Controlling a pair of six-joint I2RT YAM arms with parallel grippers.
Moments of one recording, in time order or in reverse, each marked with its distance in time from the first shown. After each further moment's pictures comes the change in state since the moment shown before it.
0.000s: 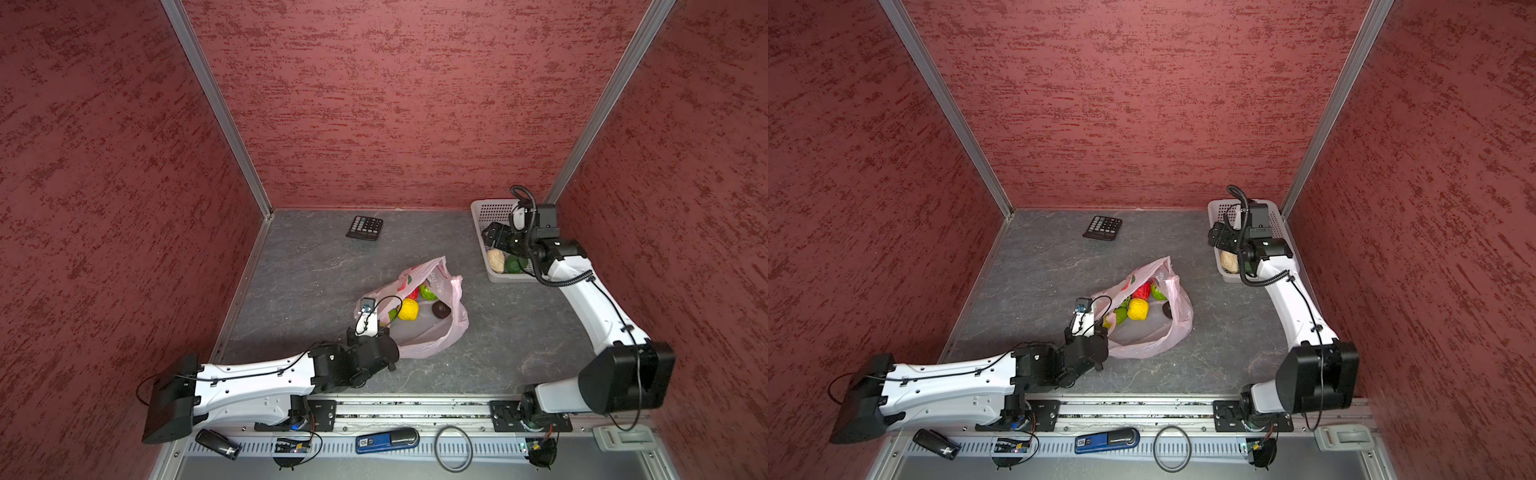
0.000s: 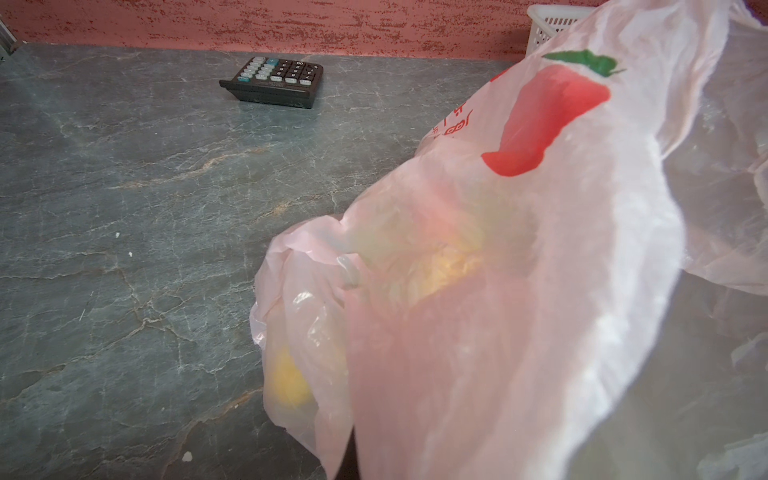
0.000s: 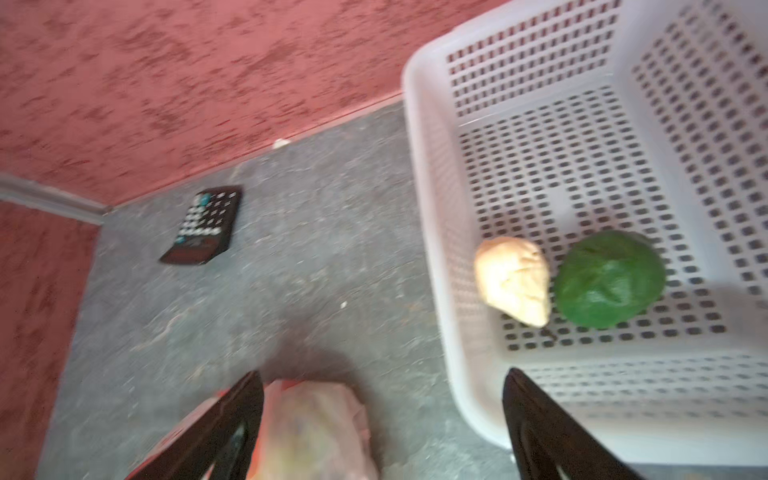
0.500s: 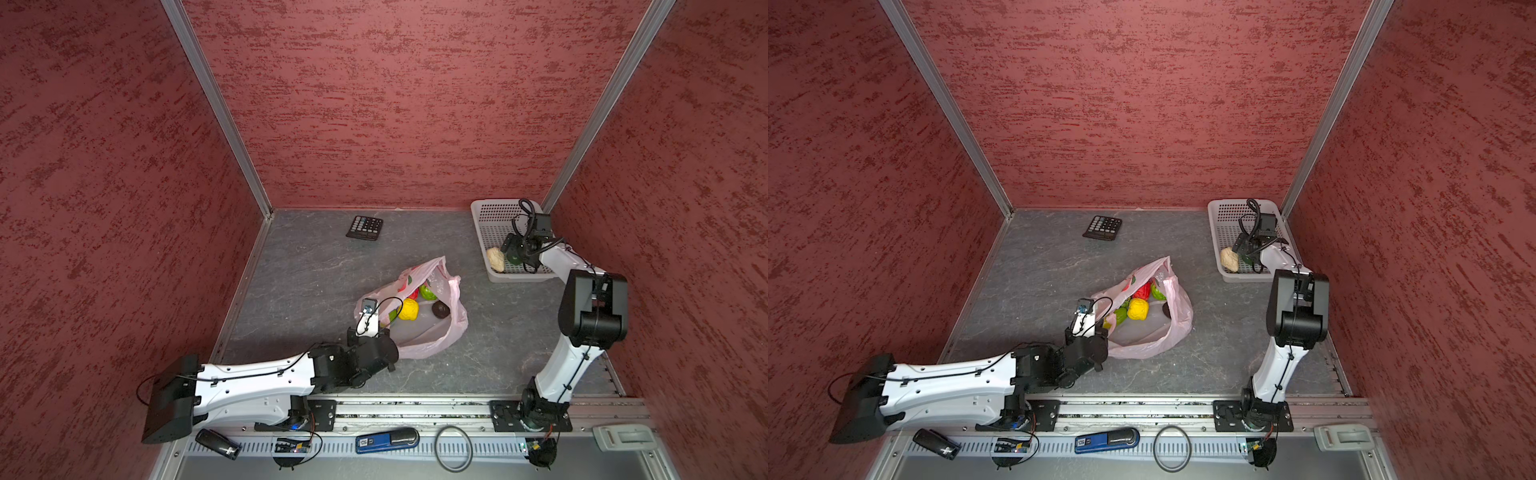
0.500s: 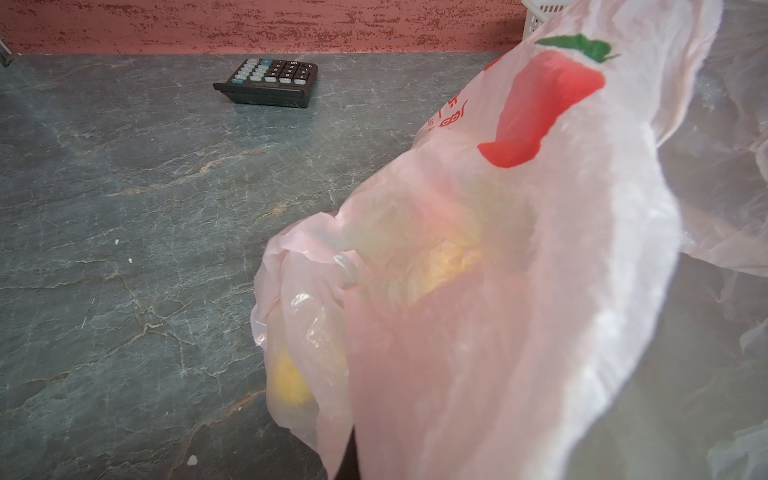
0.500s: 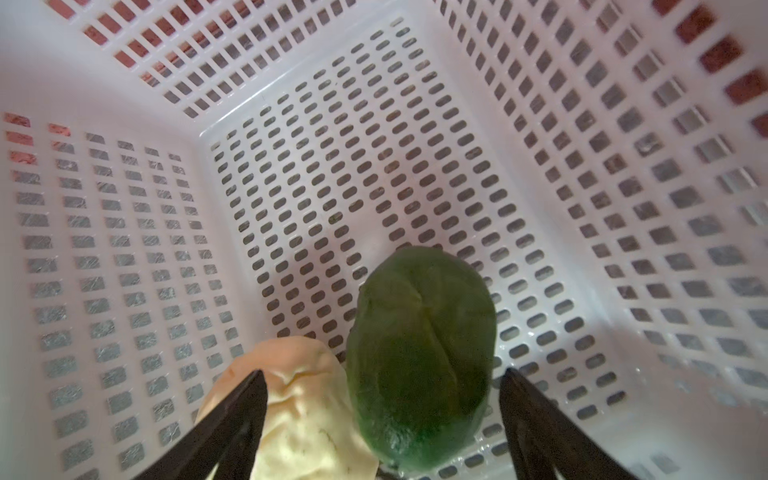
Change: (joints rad) left arm -0.002 -0.001 -0.012 0.016 0.008 0.036; right arm -0.285 0.469 -0.007 0.251 0.174 -0.025
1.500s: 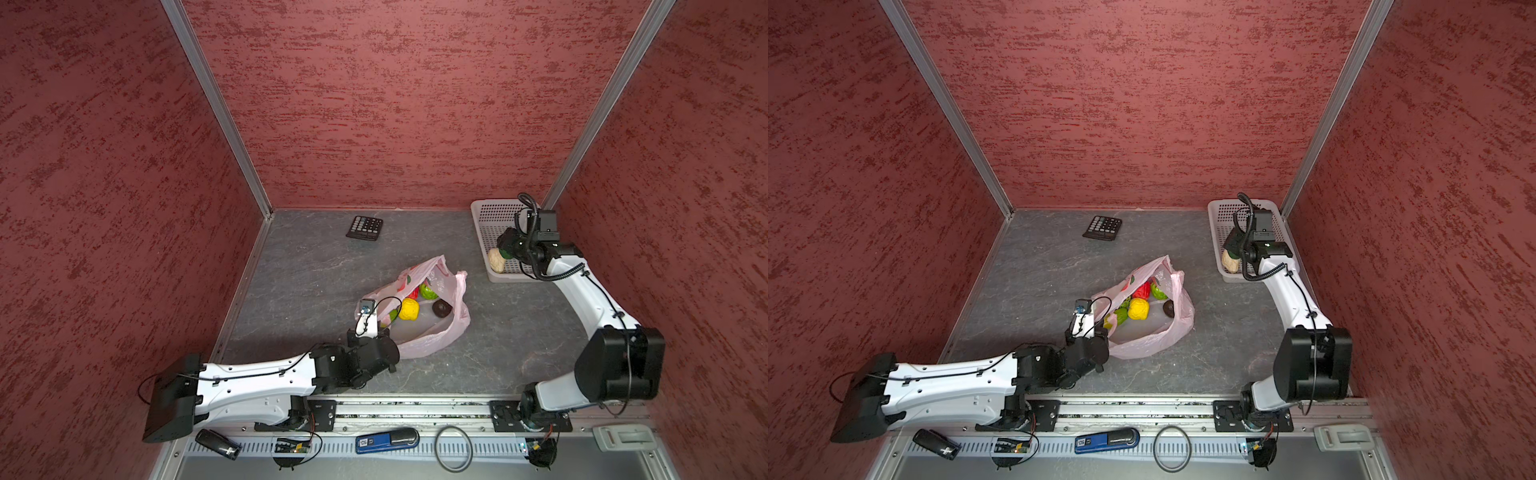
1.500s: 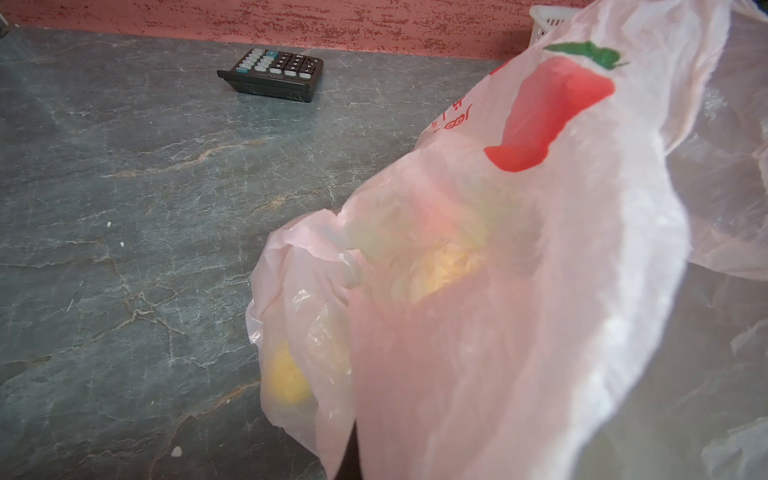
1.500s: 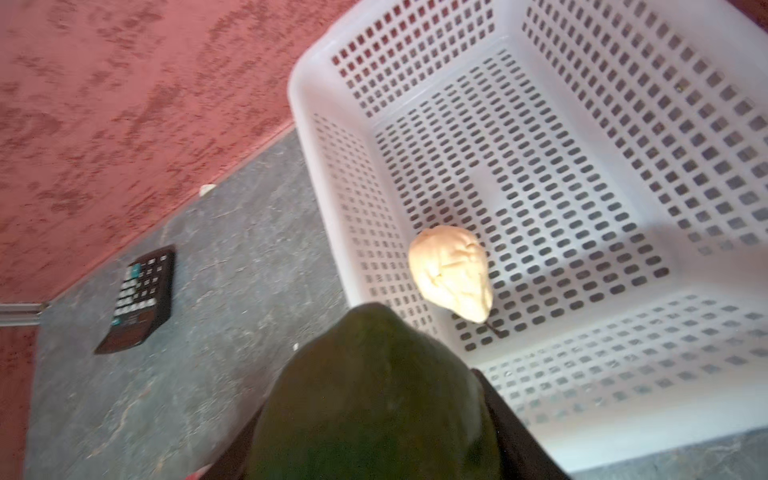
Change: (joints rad) left arm -0.003 0.007 0.000 0.003 -0.005 -0.040; right arm 0.122 -0.338 -0.100 -0.097 -0.055 0.144
